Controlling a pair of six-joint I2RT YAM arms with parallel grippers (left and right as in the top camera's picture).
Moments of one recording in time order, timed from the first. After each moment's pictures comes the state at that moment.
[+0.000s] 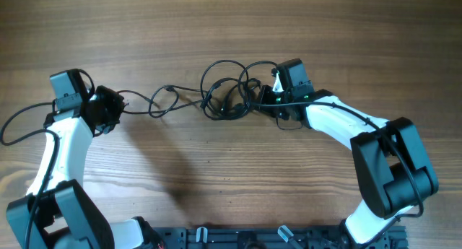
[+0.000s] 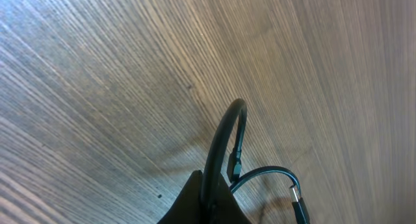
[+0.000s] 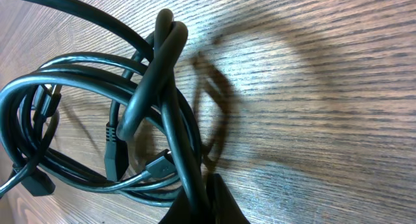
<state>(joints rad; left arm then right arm) 0.34 1.52 0.90 -0.46 0.27 -0.76 0.38 1.84 0.96 -0.13 -0.38 0.72</state>
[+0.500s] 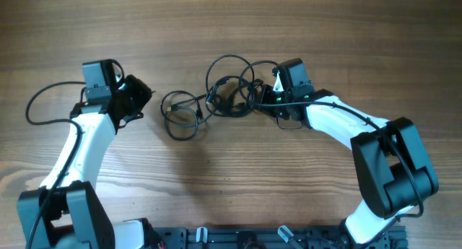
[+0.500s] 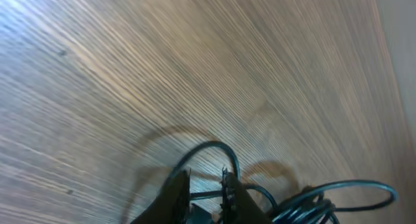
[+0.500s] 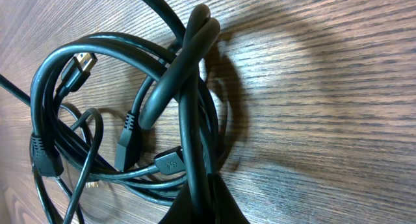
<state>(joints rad) 0.14 1.52 0.90 -0.36 0.27 -0.74 0.38 1.84 0.96 -0.13 -0.37 0.72</state>
